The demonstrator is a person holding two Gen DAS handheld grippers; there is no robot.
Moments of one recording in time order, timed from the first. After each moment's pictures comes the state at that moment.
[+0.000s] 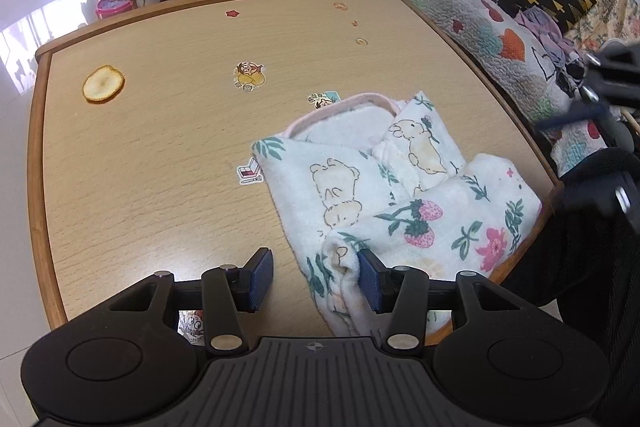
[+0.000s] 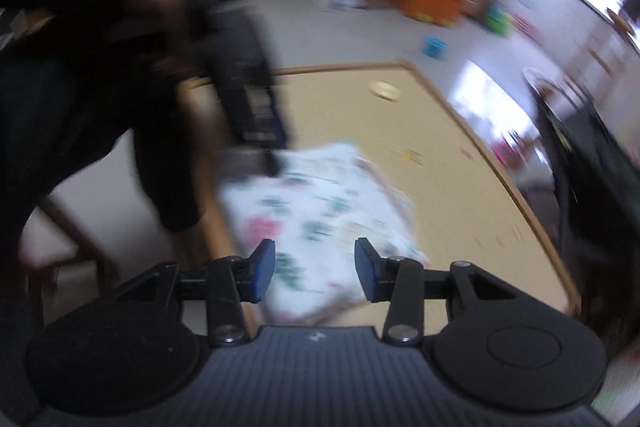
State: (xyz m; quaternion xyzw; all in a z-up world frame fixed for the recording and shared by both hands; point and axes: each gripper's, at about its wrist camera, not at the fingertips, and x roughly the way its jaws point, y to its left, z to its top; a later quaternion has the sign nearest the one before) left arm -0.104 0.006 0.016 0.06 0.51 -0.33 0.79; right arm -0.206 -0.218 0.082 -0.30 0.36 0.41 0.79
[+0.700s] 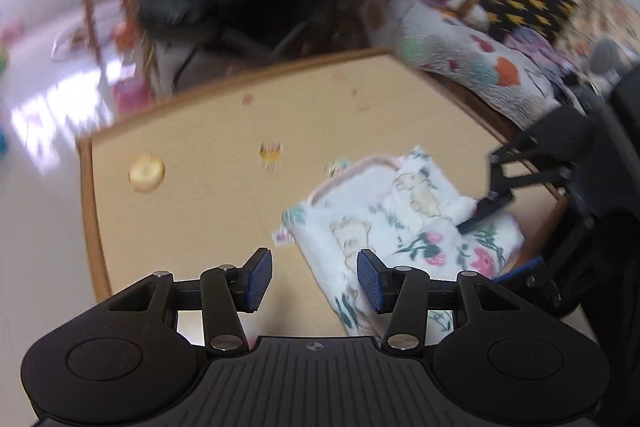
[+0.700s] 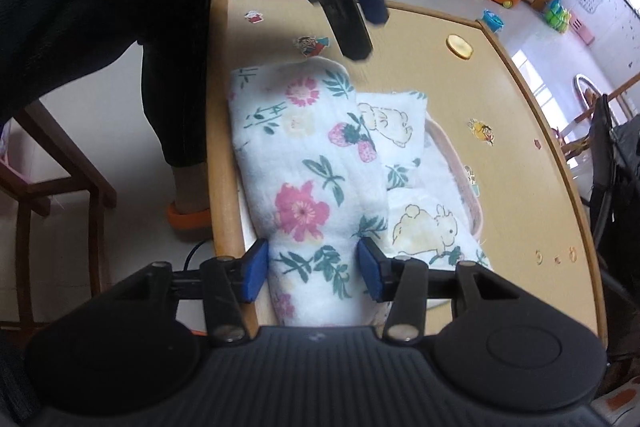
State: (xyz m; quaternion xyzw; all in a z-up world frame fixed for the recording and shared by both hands) left arm -0.139 0.019 0.064 0.15 0.37 -0.36 0.84; right arm -0.187 -0.188 0.019 -0.36 0.41 0.42 0.72
